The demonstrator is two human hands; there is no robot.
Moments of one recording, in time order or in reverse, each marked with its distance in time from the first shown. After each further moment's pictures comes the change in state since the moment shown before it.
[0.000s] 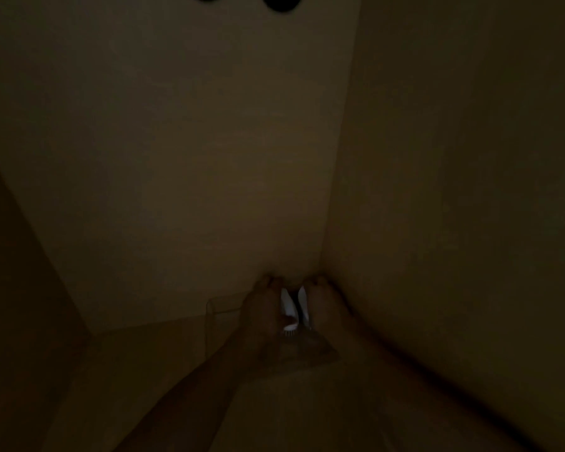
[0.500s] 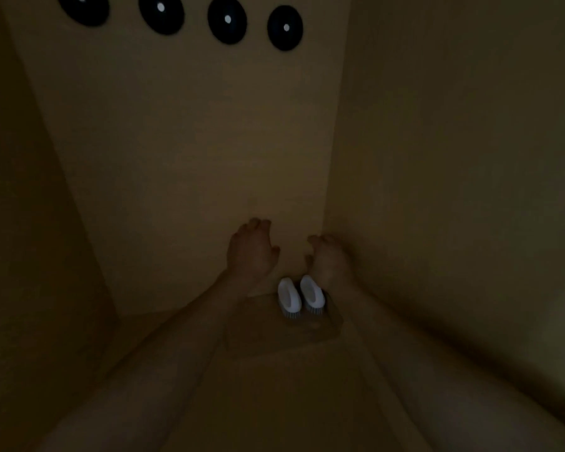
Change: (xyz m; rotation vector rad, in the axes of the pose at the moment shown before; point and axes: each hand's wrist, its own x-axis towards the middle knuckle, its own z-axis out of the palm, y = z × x) left_hand -0.007 0.046 -0.137 0.232 0.109 0.113; right_hand -0.049 -0.024 -0.083 0.227 0.276 -0.019
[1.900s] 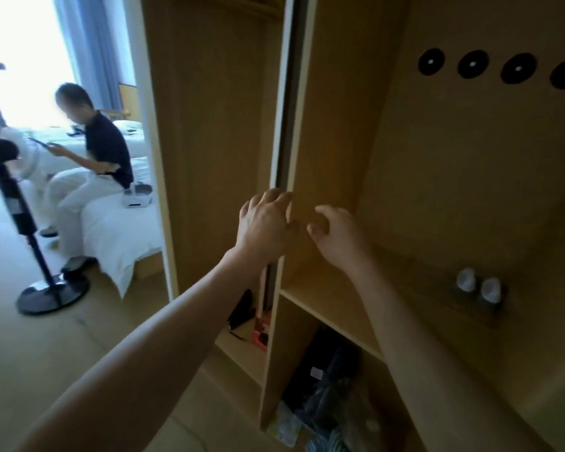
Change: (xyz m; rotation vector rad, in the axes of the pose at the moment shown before) left_hand -0.480 0.079 -0.234 0.262 0.473 -0.682; right_hand -0.375 -0.213 -0.093 0.417 -0.206 -0.792
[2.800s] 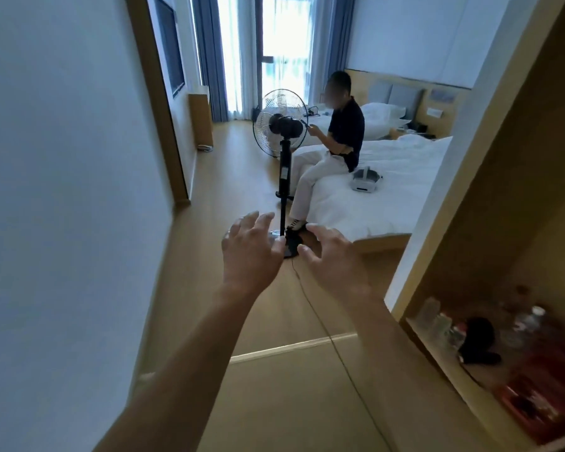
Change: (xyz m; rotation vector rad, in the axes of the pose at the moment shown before) left_hand -0.257 -0.434 -0.322 0.314 0.285 -0.736; right_hand -0.116 -0.501 0.318 0.368 -0.439 -0.484
